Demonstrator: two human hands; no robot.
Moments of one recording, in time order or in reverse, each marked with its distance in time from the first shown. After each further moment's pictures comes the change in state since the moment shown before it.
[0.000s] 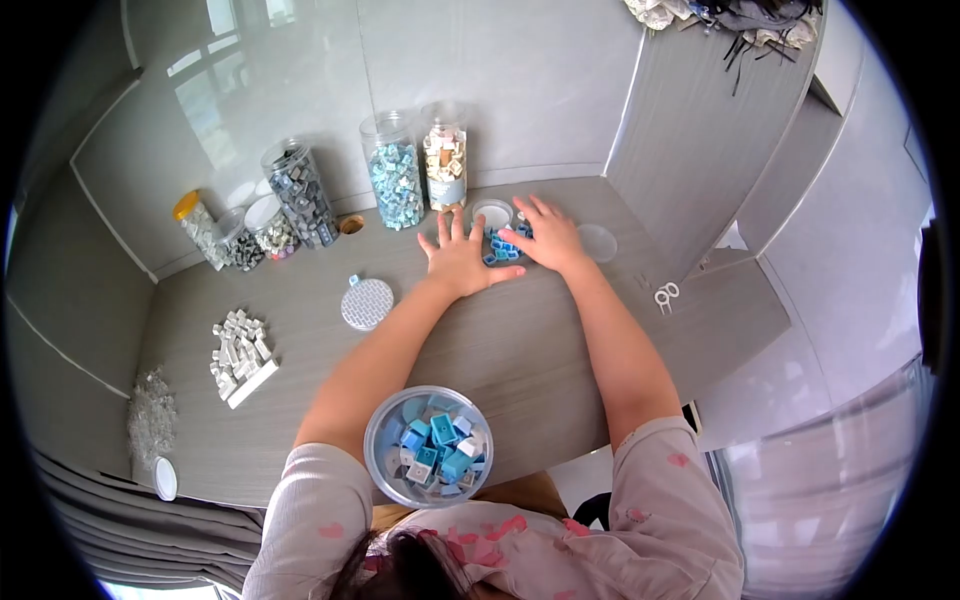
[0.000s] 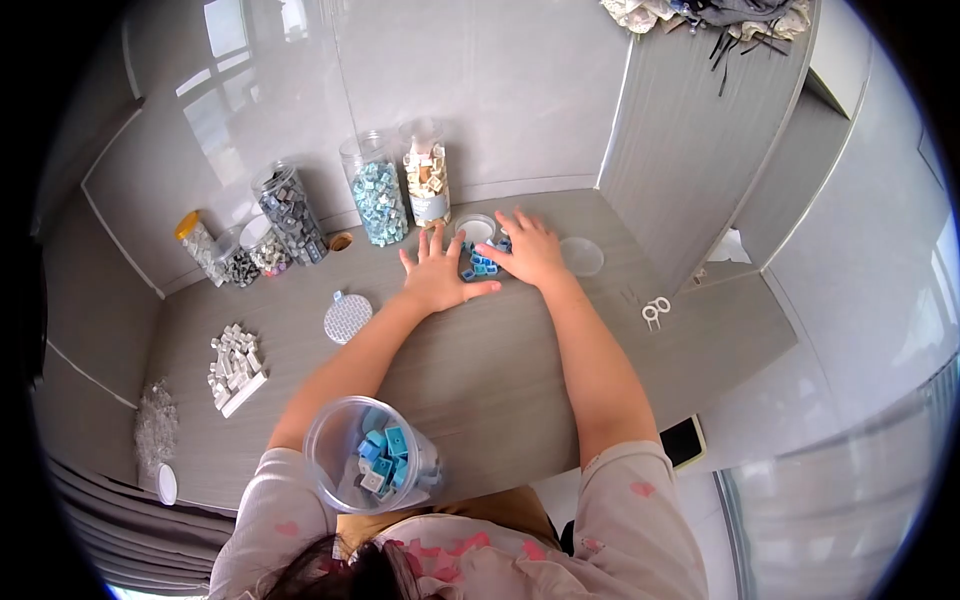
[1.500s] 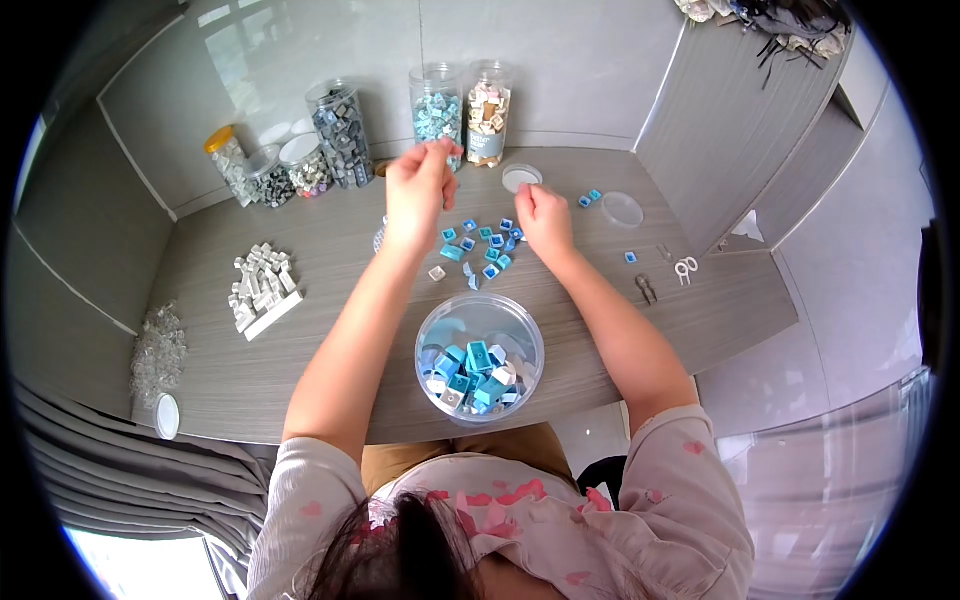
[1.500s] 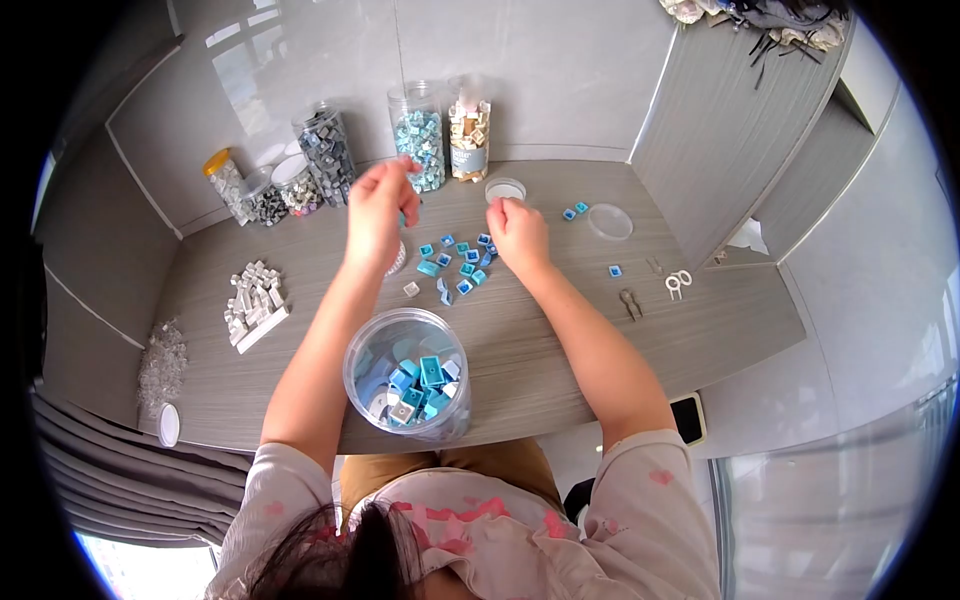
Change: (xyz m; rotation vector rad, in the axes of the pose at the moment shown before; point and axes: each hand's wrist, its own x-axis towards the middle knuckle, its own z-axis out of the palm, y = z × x) left_hand -0.090 -0.027 -0.100 -1.556 0.496 0.045; right_hand -0.038 -0.088 0.020 0.458 0.521 -0.163
